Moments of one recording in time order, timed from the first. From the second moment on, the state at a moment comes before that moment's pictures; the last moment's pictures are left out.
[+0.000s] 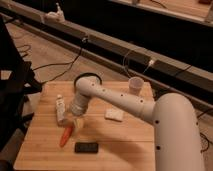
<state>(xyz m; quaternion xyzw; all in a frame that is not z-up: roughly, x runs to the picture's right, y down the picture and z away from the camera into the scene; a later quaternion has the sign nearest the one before) -0.190 0.175 0.784 -0.37 -0.39 -0.19 0.82</state>
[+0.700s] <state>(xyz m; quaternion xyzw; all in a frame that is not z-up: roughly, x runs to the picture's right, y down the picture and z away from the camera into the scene) -0.226 0.188 0.739 -0.35 -0.46 -0.25 0.78</state>
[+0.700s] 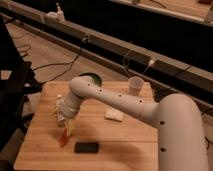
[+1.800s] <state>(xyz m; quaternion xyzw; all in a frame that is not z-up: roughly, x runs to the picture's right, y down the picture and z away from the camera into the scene) -0.199 0.234 0.824 -0.43 -0.40 -0.28 0.76</state>
